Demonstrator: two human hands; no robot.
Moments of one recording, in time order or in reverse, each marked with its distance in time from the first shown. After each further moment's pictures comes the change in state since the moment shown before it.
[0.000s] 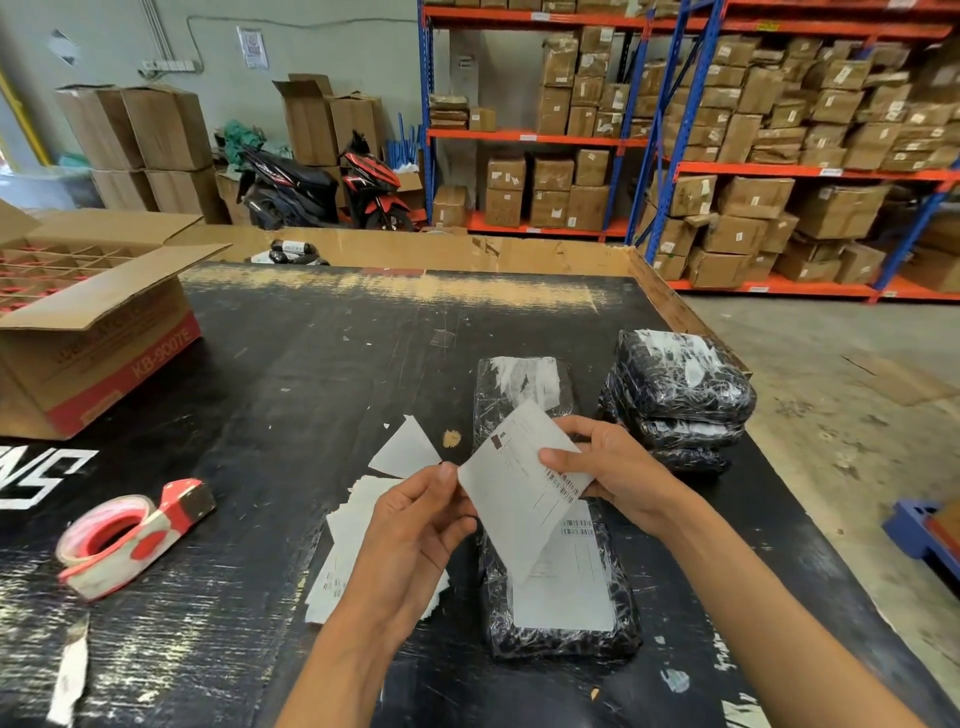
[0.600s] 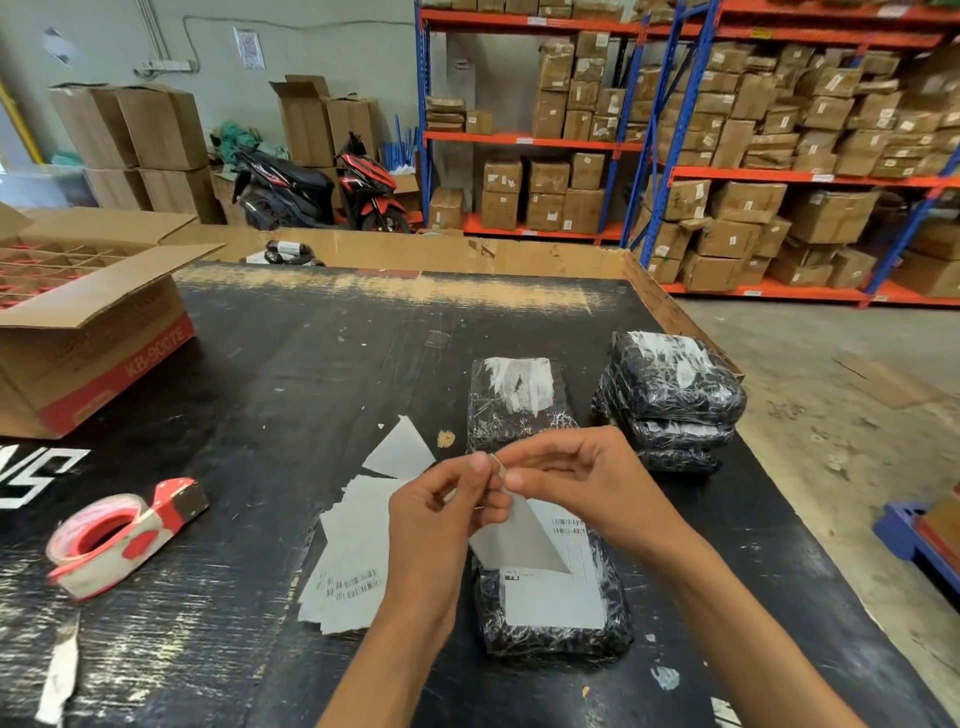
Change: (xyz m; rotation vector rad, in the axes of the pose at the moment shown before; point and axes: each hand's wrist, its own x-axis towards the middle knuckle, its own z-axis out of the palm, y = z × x) left_hand 0.000 -0.016 0.032 0.214 0.162 0.201; right_hand -0.052 -0.023 0.047 -0.172 -0.039 -0.438
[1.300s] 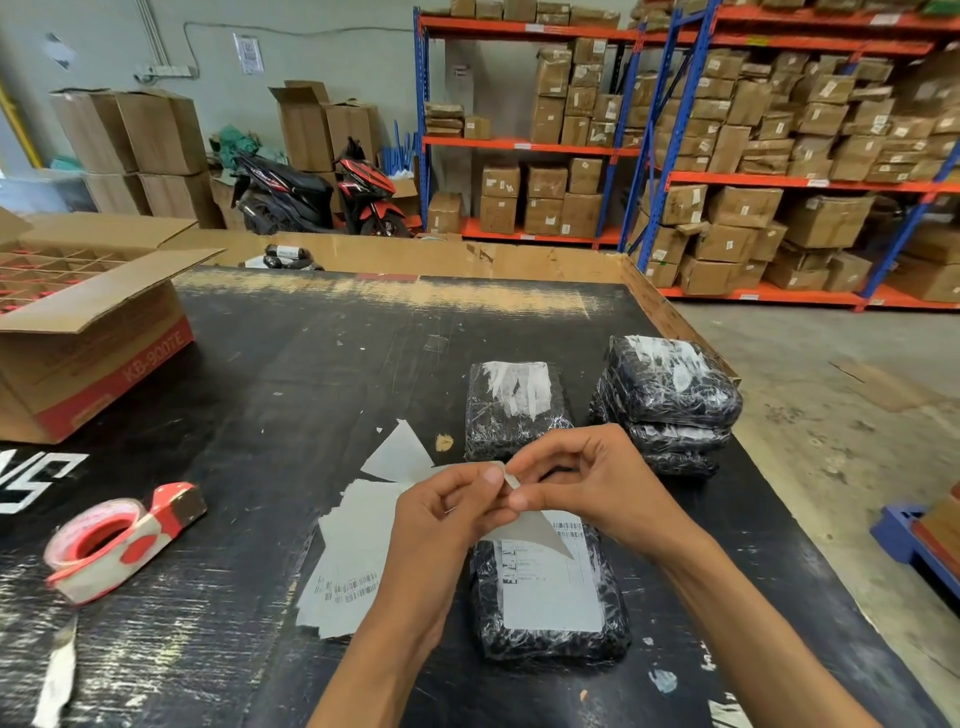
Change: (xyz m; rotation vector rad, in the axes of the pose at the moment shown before) left_hand -0.005 0.010 -0.001 0.022 -0.128 -0.064; right_hand 0.002 -0.001 -0.011 -0.064 -0.029 0.017
